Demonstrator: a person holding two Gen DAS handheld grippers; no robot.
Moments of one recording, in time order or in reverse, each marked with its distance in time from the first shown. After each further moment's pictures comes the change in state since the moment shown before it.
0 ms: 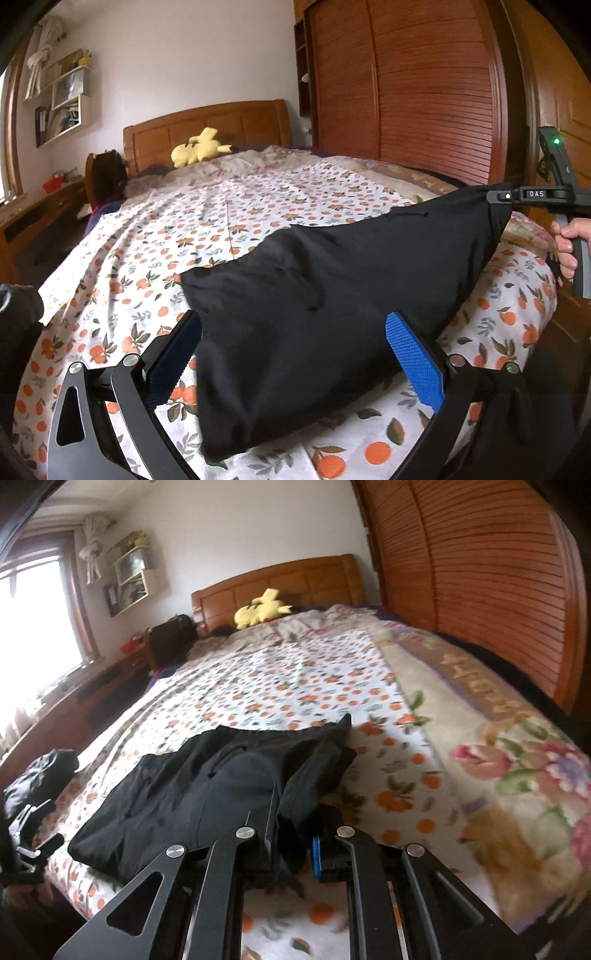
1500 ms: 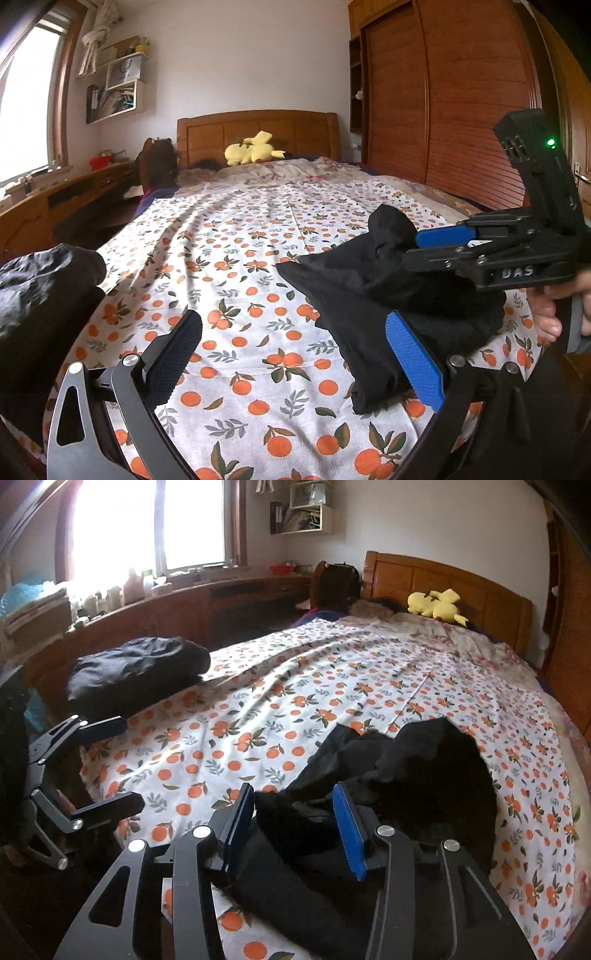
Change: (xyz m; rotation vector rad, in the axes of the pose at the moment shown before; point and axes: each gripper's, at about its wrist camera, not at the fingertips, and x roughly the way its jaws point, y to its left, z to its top) left arm -0.081 0.095 -0.029 -0.139 -0.044 0.128; right arm 0.049 0.304 -0.024 -0.510 0.134 0.346
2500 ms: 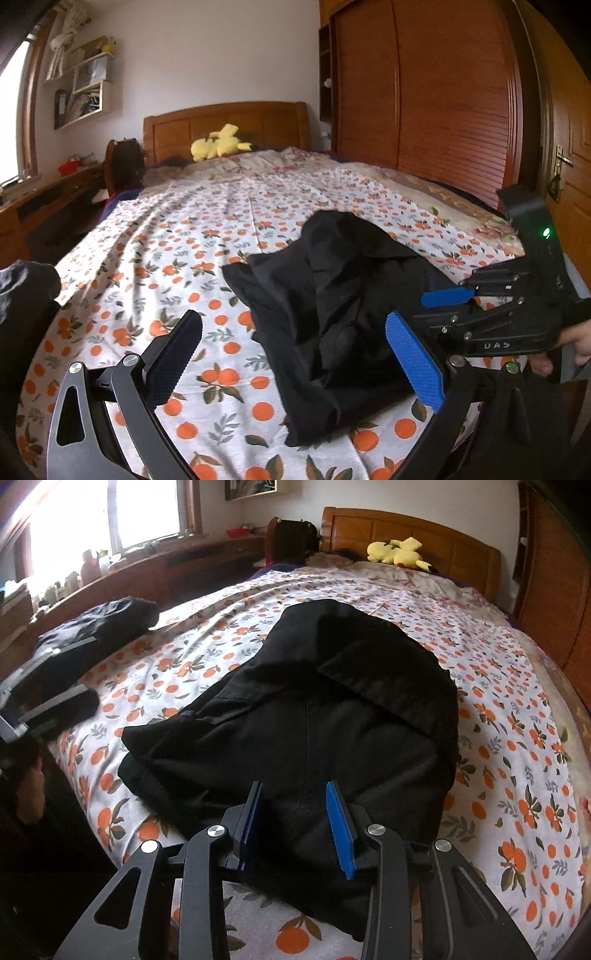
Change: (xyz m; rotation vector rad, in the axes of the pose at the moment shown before) left arm 0.049 -0.065 0.008 0.062 0.053 -0.099; right arm 0.012 -0.056 -0.085 0.113 0.159 -0.092
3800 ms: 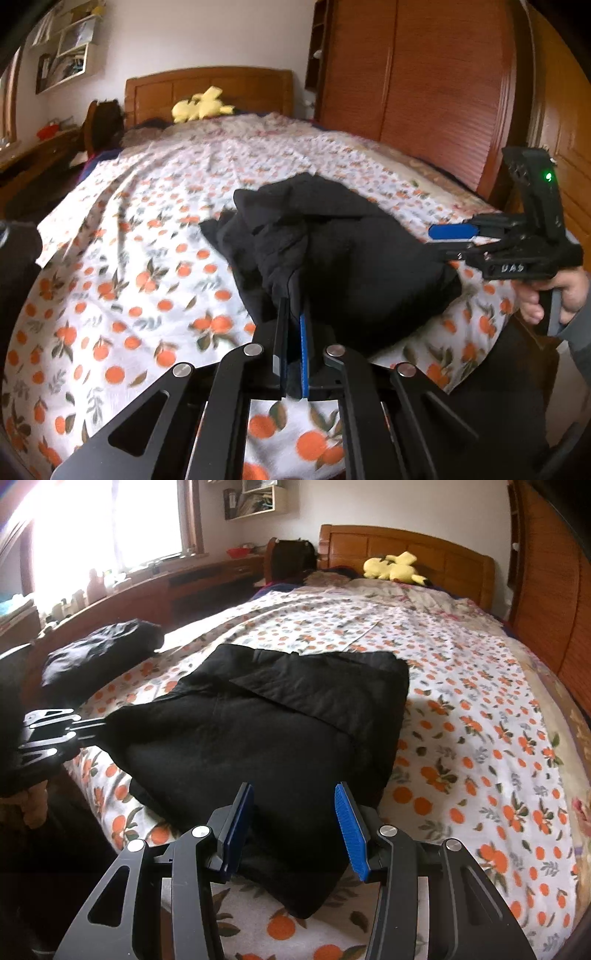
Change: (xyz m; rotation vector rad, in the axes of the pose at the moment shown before) left arm -0.009 0.030 -0.029 -0.048 0.144 -0.115; right arm -0.027 -0.013 0.002 0.010 -0.064 0.024
